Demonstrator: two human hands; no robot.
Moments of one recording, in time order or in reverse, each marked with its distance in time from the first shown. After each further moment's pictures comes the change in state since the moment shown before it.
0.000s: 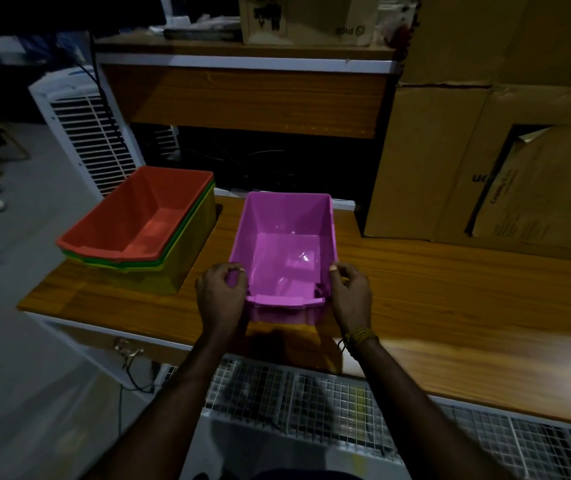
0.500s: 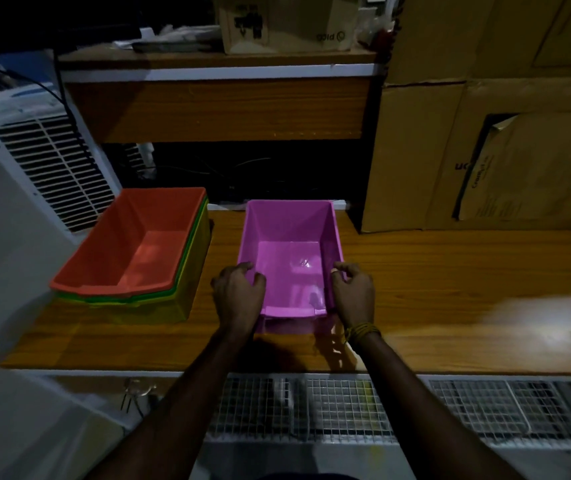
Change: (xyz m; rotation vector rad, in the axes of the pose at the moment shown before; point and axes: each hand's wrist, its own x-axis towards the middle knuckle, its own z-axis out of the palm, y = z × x) left_hand 0.056 -0.009 -0.009 0.193 -0.230 0.142; right_hand -0.018 -0.044 0.046 -0.076 0.175 0.091
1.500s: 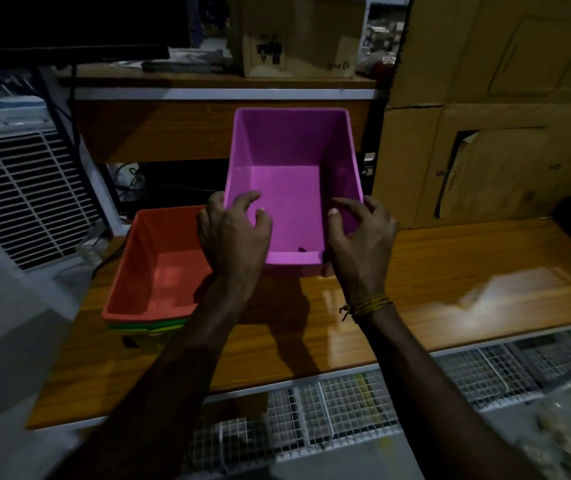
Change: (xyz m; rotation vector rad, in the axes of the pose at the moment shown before) left_hand 0.075 -0.014 -0.178 -0.193 0.212 0.317; right_hand -0.095 -0.184 0.081 -0.239 0.413 -0.351
